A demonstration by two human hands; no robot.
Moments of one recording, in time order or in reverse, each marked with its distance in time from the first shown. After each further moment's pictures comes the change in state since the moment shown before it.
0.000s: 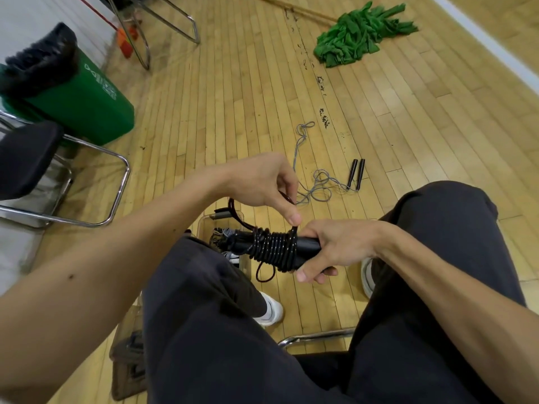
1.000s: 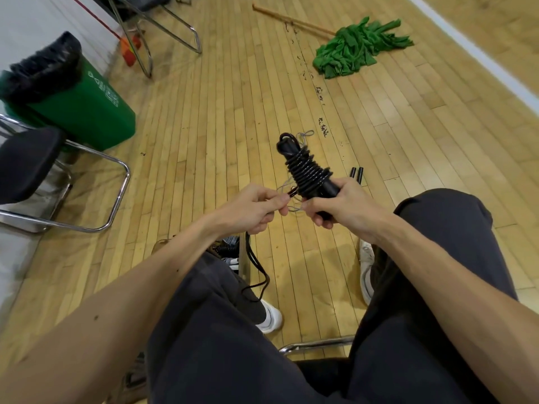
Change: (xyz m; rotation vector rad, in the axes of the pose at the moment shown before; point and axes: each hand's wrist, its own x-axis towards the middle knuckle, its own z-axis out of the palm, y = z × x) left_hand -0.016 -0.035 0.051 -0.616 0.249 -0.185; right_hand -0.001 -0.005 -0.018 0.327 0.756 -0.190
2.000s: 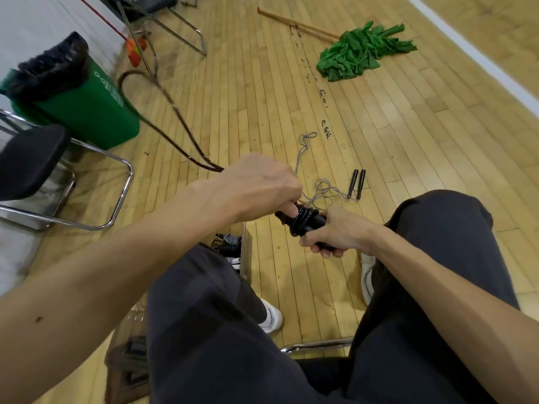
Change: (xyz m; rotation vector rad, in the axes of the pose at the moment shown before) left_hand -0.018 0.075 -0.004 1.571 -0.023 0.450; right_hand 0.001 0.023 0.010 -0.336 -0.151 0.348
